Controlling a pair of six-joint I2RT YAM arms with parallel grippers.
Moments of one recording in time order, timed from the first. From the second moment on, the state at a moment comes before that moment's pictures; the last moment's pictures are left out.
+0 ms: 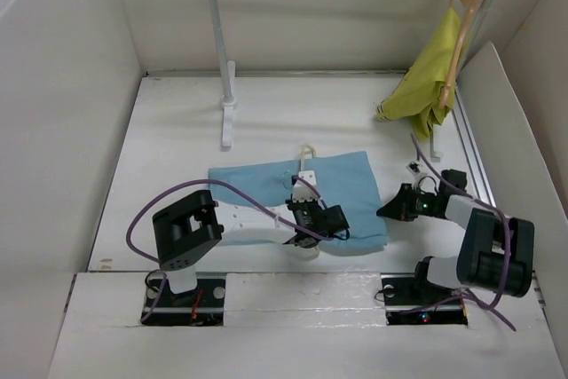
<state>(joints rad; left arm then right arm) -1.28 1.76 1.09 -0.60 -0.83 -1.25 -0.25 1.37 0.43 -0.27 -1.00 -0.21</state>
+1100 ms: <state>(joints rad) -1.22 1.65 0.94 -0.61 -0.83 -1.13 -0.41 1.11 0.50 -0.44 -0.88 -0.15</state>
